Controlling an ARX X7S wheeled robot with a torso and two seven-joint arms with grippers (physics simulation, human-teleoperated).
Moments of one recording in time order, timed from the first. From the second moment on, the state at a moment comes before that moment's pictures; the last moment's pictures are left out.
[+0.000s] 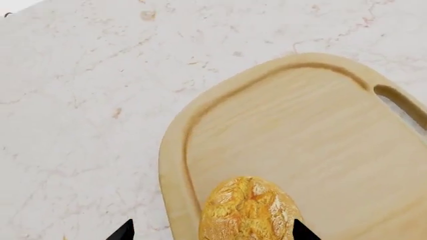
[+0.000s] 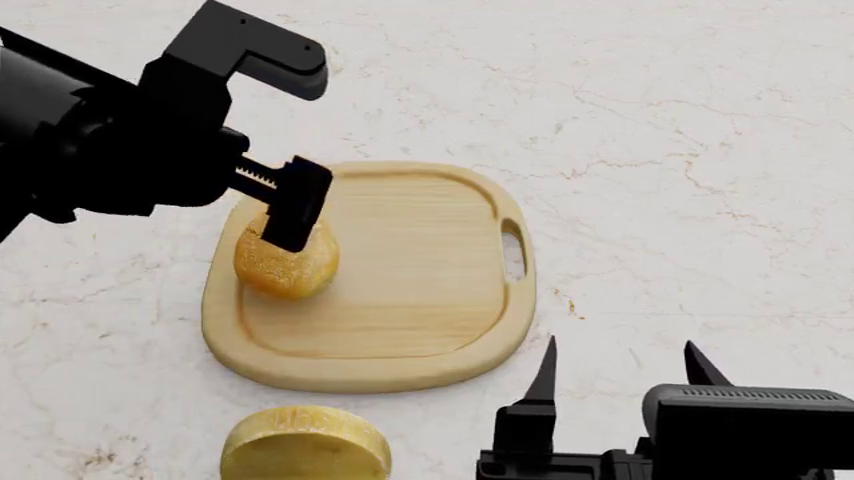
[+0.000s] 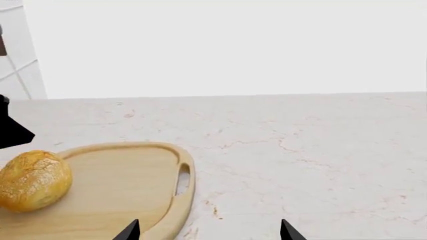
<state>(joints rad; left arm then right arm) -1.73 0.00 1.50 -1.22 -1.30 -0.88 0.06 0.20 0.28 0.02 -0.75 0.49 0.89 0.32</state>
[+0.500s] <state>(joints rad) -1.46 -0.78 1.27 0.06 -1.47 -0.61 -0.59 0.23 0.31 0.02 -0.81 0.52 0.94 0.34</state>
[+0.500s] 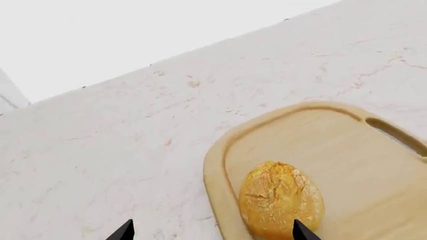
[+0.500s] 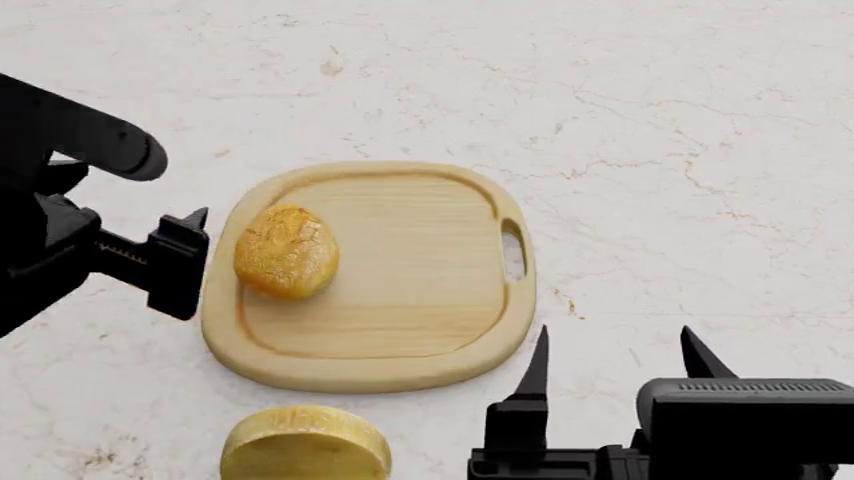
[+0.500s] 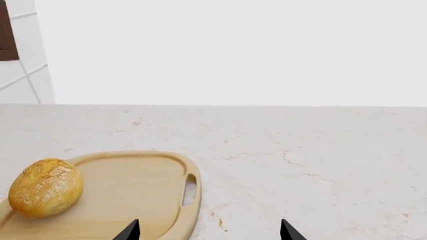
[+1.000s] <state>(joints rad) -1.04 -1.15 1.25 0.60 -1.31 -0.14 -0.88 0.90 0.45 -0.03 -0.58 0.99 1.44 0.38</state>
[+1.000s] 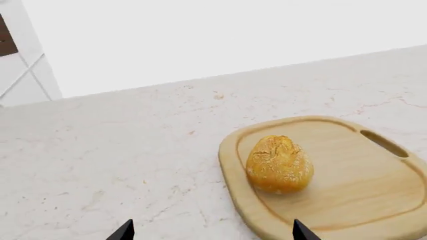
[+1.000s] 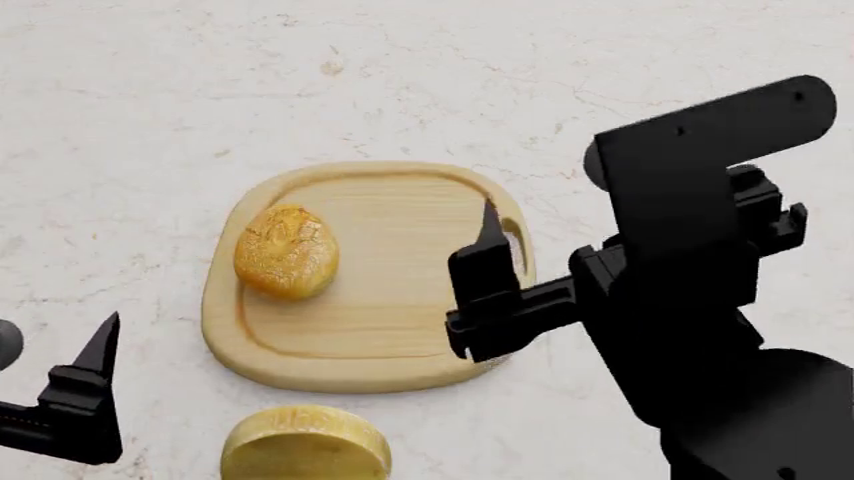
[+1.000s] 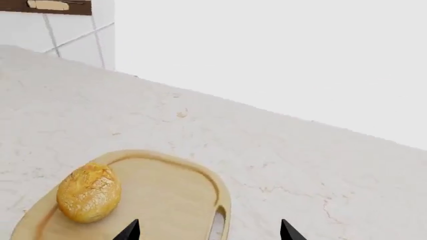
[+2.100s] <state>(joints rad) -0.89 -1.17 1.23 0.57 -1.30 0.08 -0.91 1.65 0.45 -1.26 -0.15 0.92 1.27 -0.48</state>
